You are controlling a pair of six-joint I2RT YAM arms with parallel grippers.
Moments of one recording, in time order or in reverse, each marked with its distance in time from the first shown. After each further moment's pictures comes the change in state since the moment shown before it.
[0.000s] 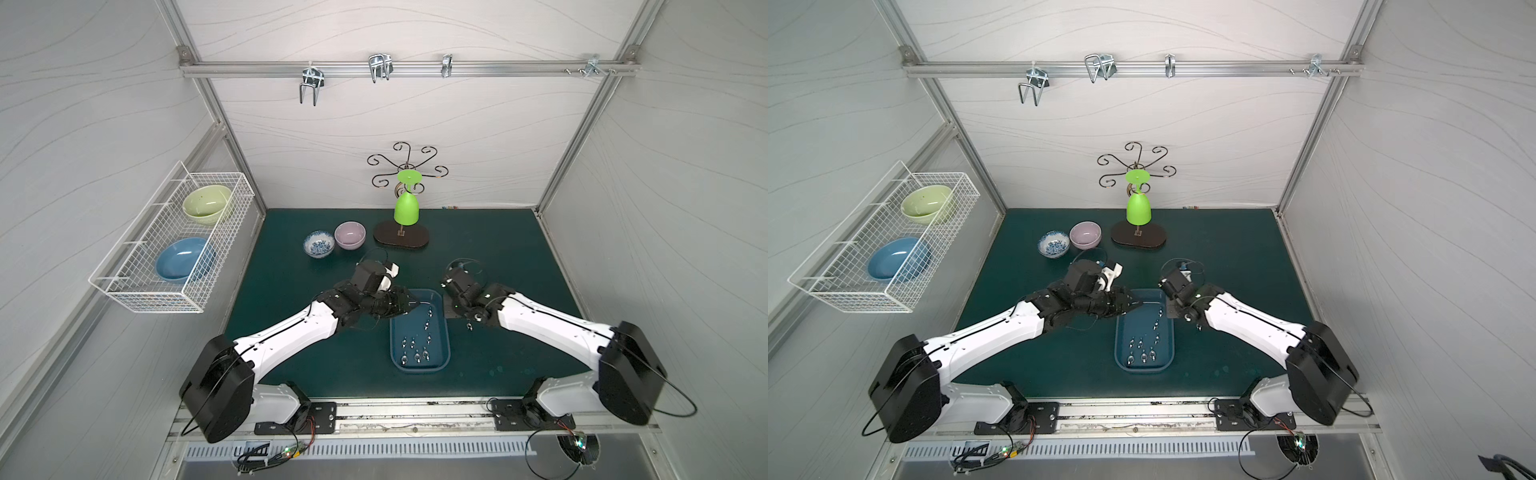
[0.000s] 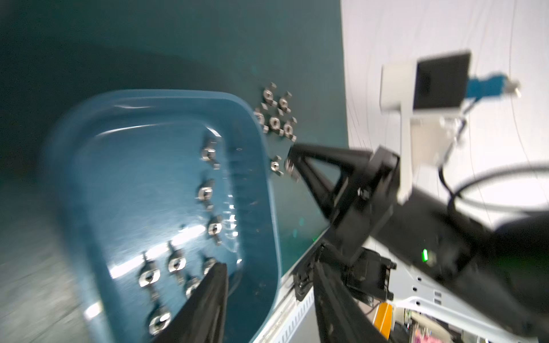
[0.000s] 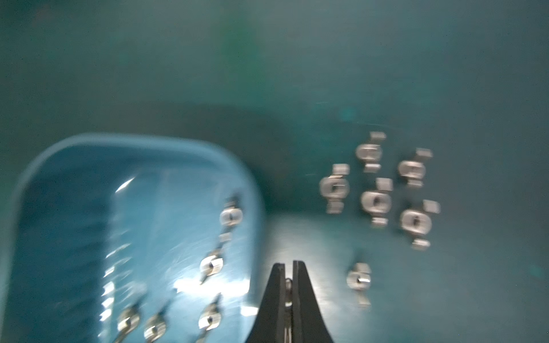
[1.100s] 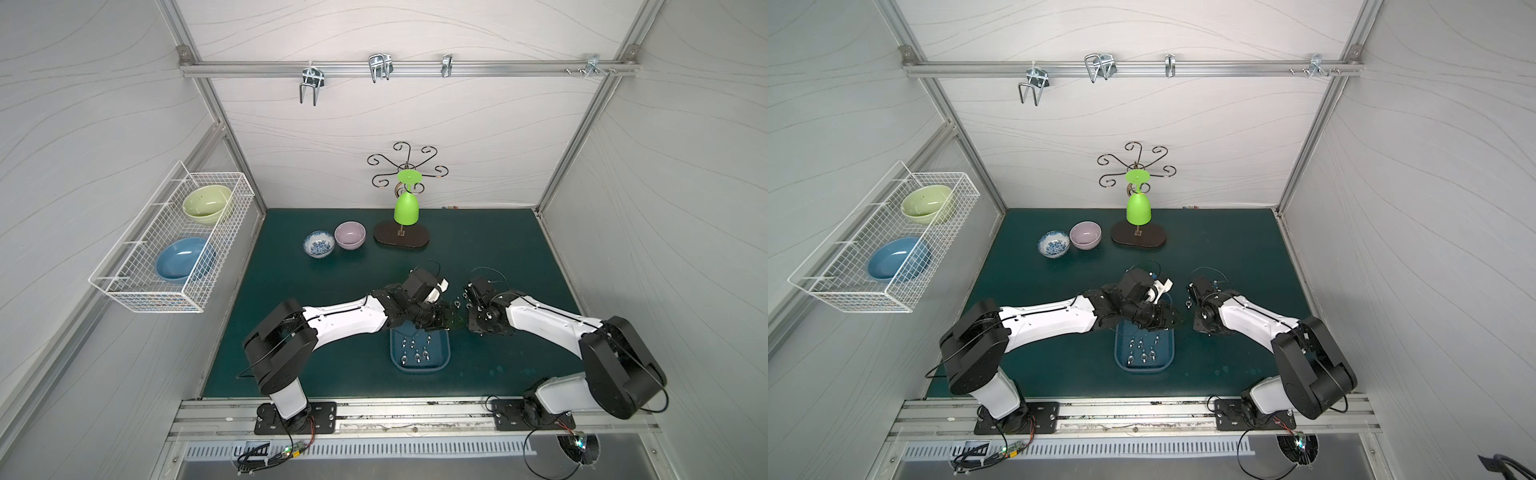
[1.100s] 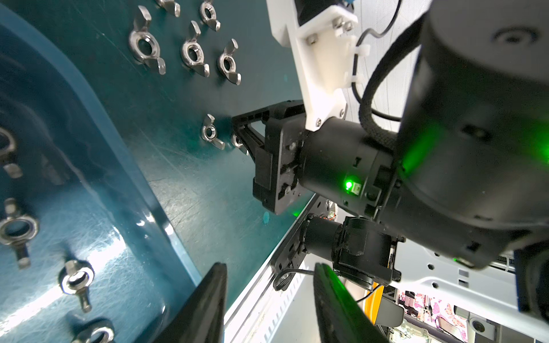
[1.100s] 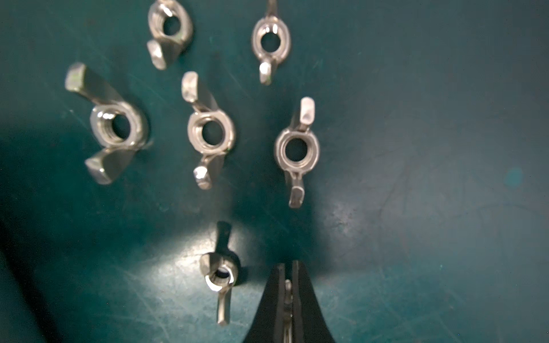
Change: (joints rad) left arm -0.203 0.331 0.188 0.118 0.058 -0.030; right arm -0.204 0.073 -0.177 -0.022 -0.105 0.018
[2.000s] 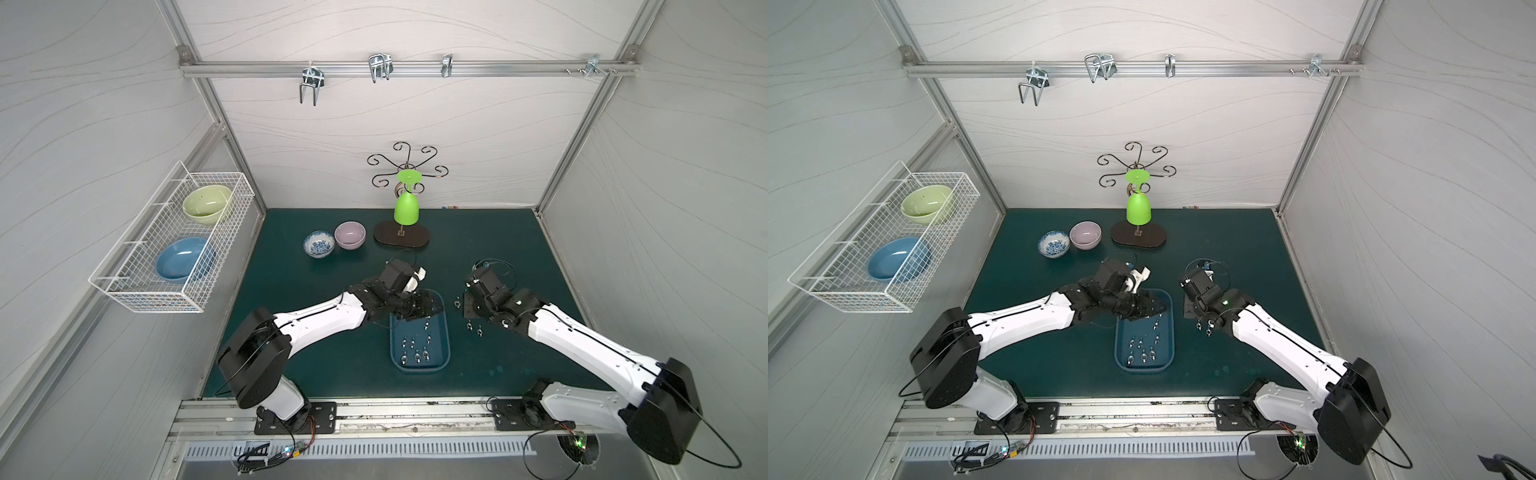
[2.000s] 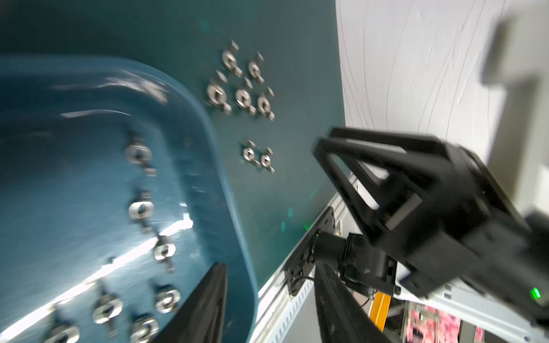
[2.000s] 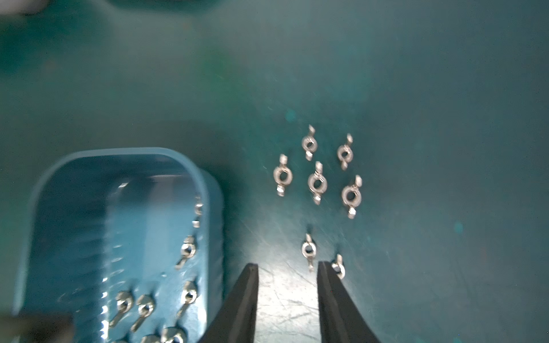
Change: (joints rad) left arm 0.167 -0.174 -0.105 -0.072 -0.022 0.037; right arm 0.232 -0.256 0.181 -0.089 0.161 -0.021
